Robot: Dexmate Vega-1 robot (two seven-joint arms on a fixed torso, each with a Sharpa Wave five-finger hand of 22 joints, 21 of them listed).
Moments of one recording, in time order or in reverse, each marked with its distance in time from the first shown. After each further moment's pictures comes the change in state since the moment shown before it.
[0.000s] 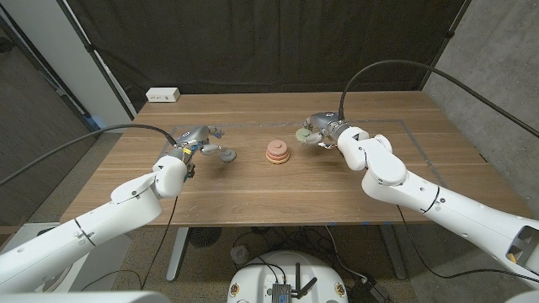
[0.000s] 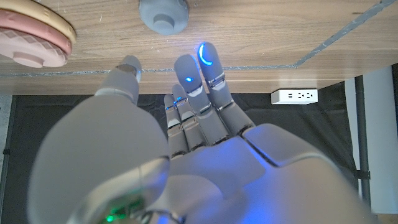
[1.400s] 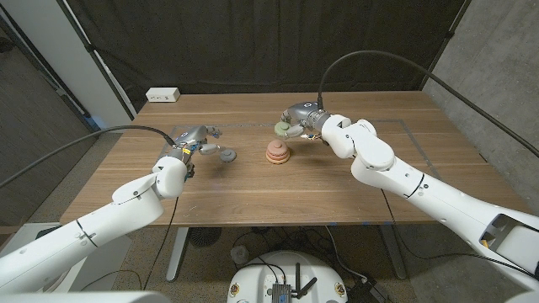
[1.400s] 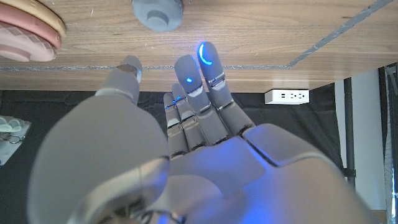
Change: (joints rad) left arm 0.006 -0.015 -0.004 -0.006 -0.011 0.029 0.025; left_hand 0.000 0.000 0.010 -0.001 0.000 0.014 -0.007 0.000 0.000 0.013 -0.001 0.000 0.000 0.005 -0.005 0.009 0.003 0.005 -0.005 0.008 0.000; right arm 0.060 0.103 0.025 0.080 -0.044 0.229 0.043; right_hand 0.000 0.000 0.004 -0.004 0.006 0.007 0.007 0.005 0.001 0.007 0.007 0.000 0.009 0.005 -0.005 0.007 -0.003 0.001 -0.001 0.000 0.001
